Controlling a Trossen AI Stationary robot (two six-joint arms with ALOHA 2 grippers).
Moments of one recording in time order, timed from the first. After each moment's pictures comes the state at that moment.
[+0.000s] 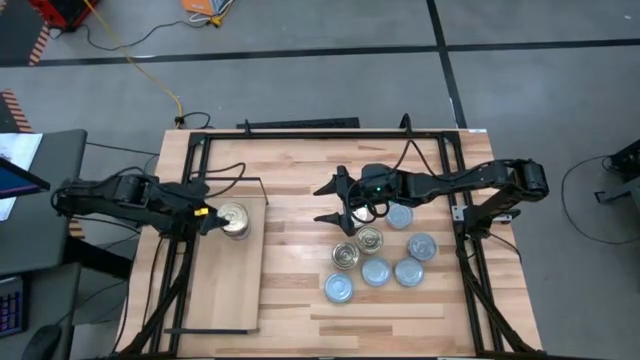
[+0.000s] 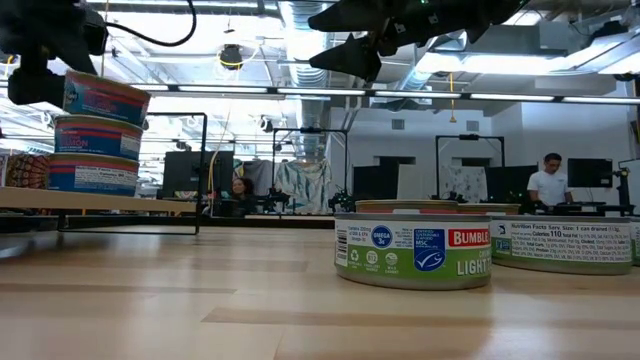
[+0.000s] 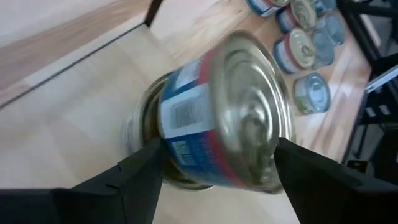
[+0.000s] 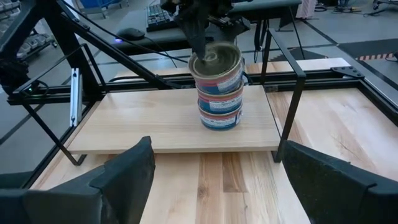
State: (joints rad) left arm -0.13 0.42 0.70 -1.03 -0.16 -0.96; right arm -0.05 1.51 1.00 0.25 -0.13 0.06
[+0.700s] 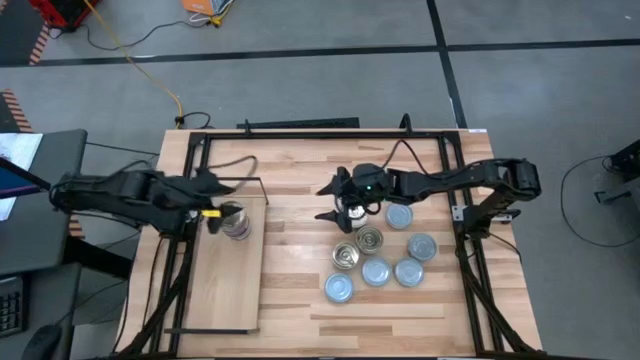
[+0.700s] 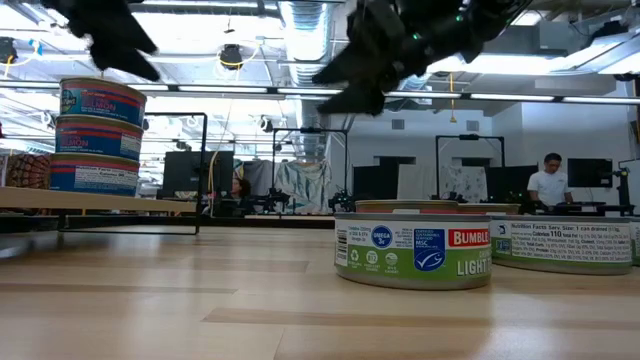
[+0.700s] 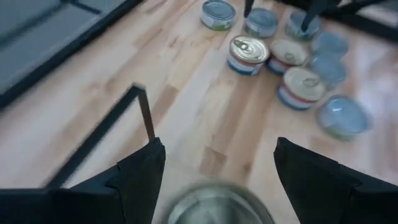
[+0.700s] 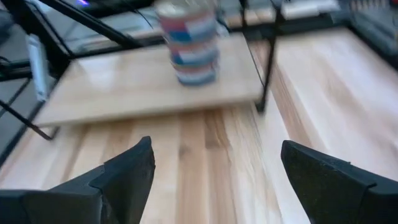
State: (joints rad) left arm -0.13 0.64 0.81 -0.79 -0.39 -0.43; right arm -0.10 1.56 0.99 0.15 -0.13 0.11
